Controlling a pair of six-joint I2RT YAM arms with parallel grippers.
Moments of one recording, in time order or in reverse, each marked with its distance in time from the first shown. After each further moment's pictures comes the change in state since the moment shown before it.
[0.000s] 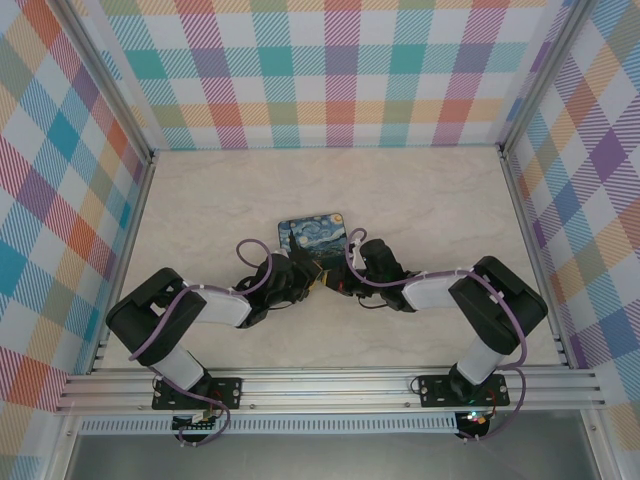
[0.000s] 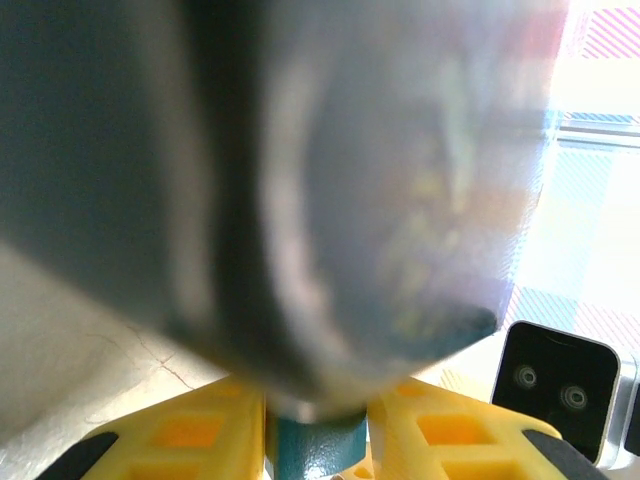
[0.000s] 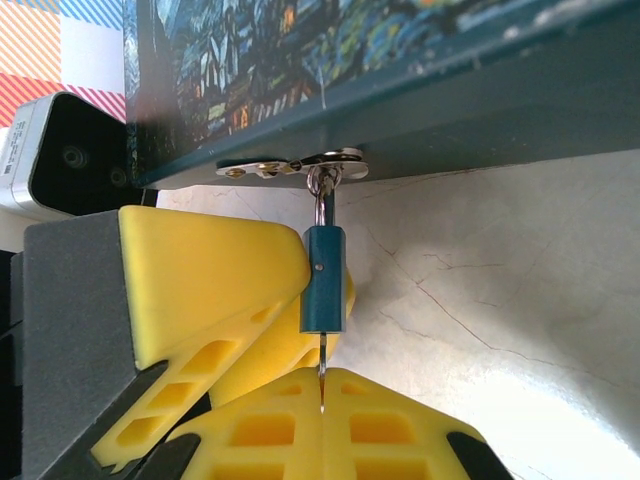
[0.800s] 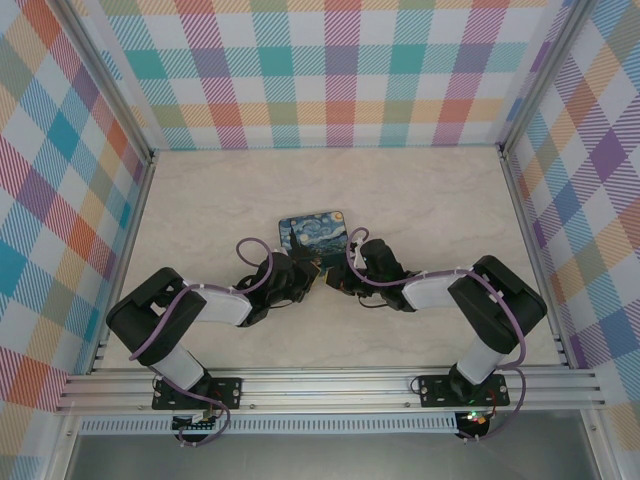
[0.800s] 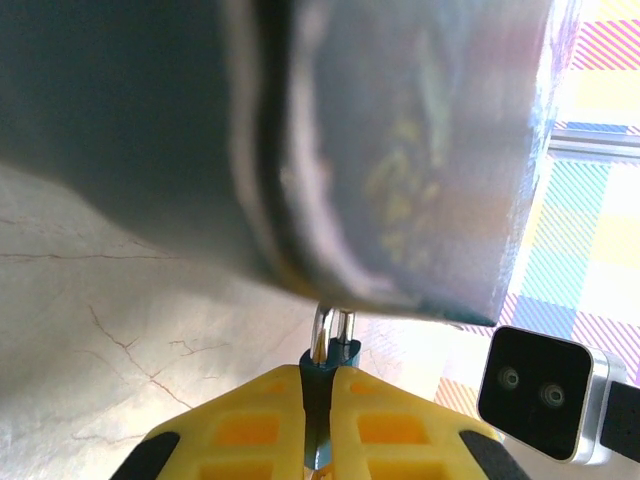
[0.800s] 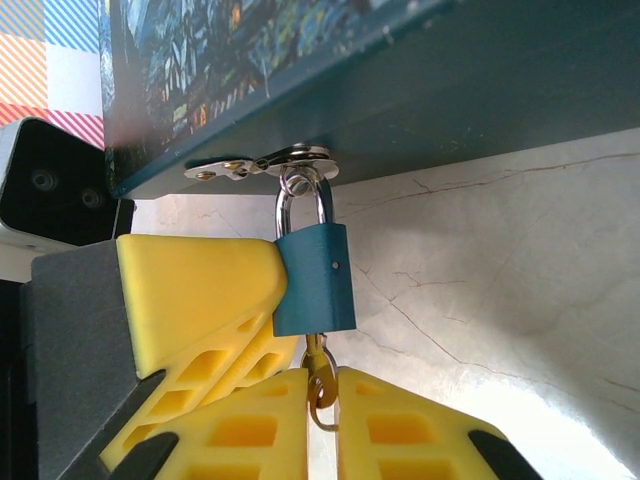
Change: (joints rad) left arm 0.000 0.002 0.014 -0.008 -0.019 -0.003; right arm -0.005 0.005 -0.001 -0.002 0.040 0.016
